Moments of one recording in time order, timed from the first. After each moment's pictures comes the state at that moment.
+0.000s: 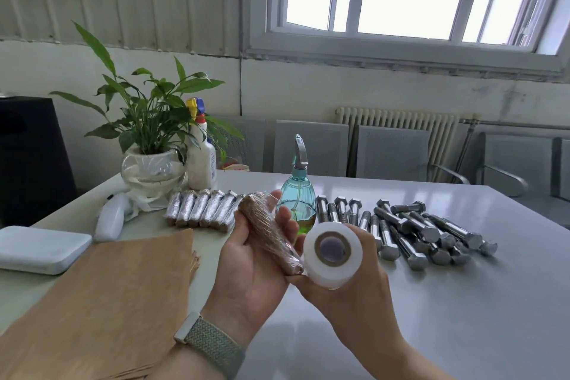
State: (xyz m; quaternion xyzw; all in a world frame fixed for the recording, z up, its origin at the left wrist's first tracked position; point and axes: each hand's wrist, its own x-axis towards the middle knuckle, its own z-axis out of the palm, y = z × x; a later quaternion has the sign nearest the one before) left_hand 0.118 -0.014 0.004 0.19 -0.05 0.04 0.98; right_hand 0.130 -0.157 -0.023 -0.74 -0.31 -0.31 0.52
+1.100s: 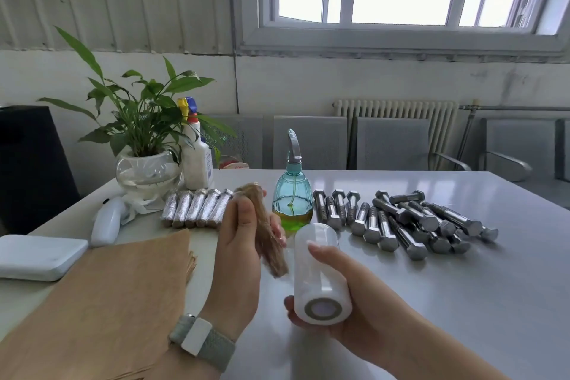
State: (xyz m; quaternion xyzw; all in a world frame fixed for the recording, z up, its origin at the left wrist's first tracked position) left_hand 0.114 -0.014 0.001 0.53 -0.05 0.29 0.80; right_hand 0.121 -0.172 0.002 -0.52 -0.05 0.34 0.78
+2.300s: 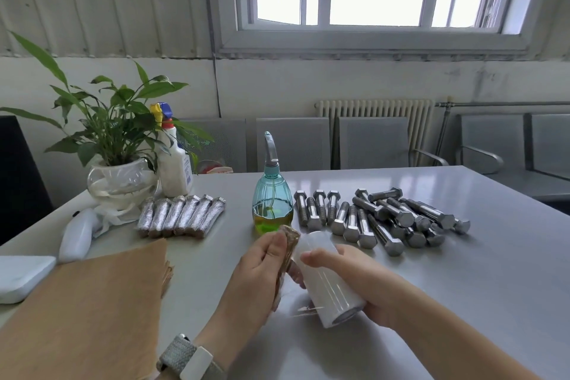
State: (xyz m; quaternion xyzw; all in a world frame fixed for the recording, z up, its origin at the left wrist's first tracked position) left_hand 0.108 -0.039 -0.011 0.72 -0.05 0.12 0.68; right_hand 0.162 -0.200 0.000 -0.73 -0.07 0.25 0.64
